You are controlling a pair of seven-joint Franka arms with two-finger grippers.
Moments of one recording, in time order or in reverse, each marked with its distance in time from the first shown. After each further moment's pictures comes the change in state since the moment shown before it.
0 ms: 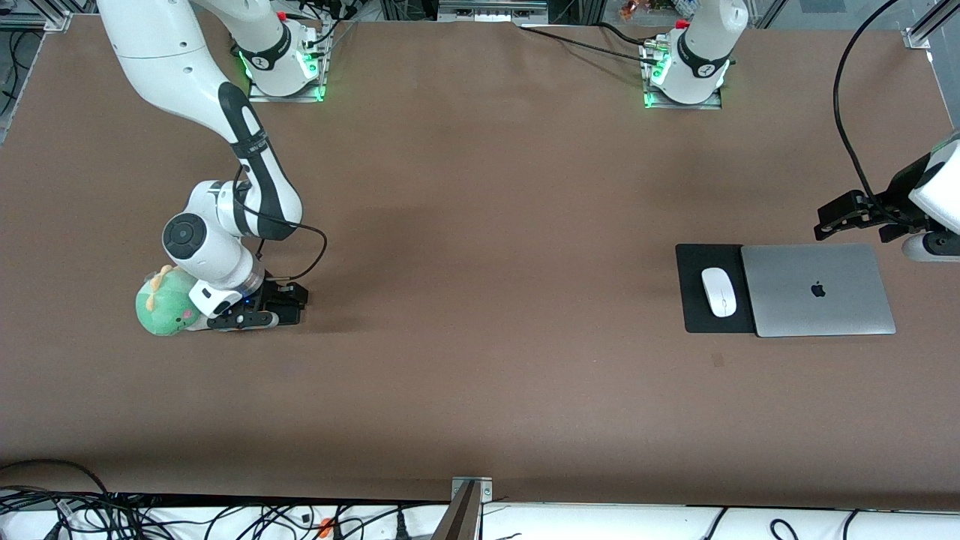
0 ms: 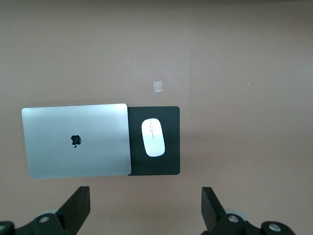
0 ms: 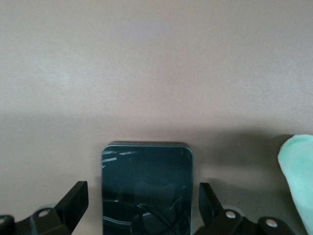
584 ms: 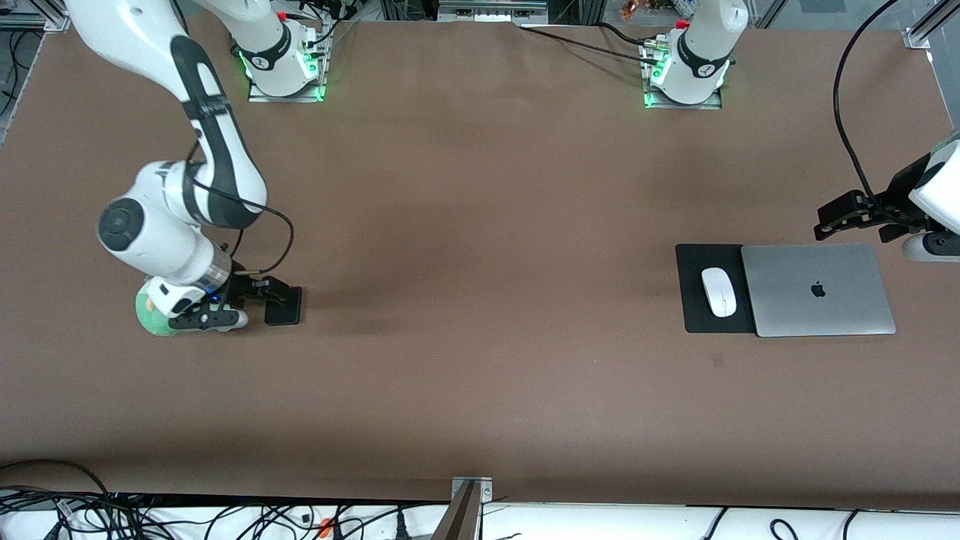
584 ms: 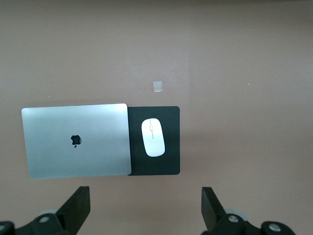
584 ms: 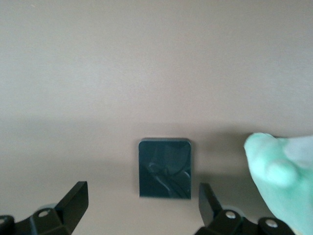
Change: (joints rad) left arm 0.000 0.000 0.000 0.000 0.000 0.000 0.000; right arm -0.027 -0.188 -0.021 0.070 0.015 -0.276 0.000
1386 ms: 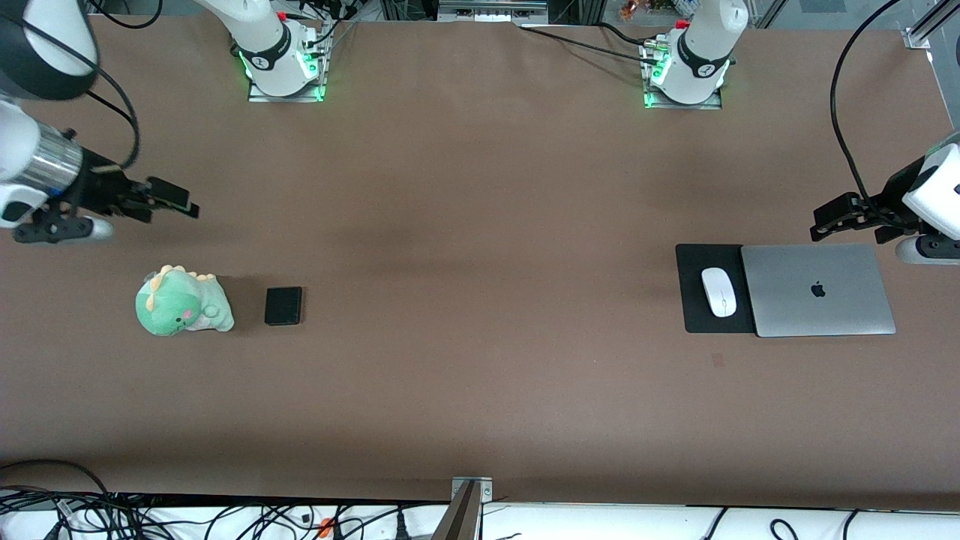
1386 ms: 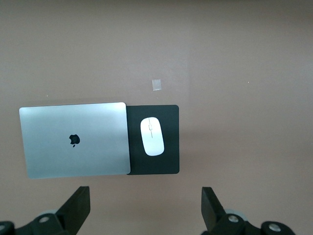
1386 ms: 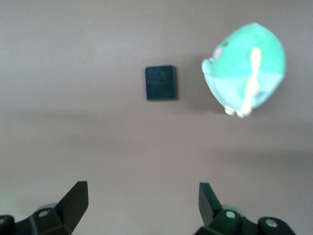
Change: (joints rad) left arm -0.001 0.007 -0.004 0.000 0.000 -0.002 0.000; right arm -0.118 -0.368 -0.029 0.106 -0.073 -0.628 0.019
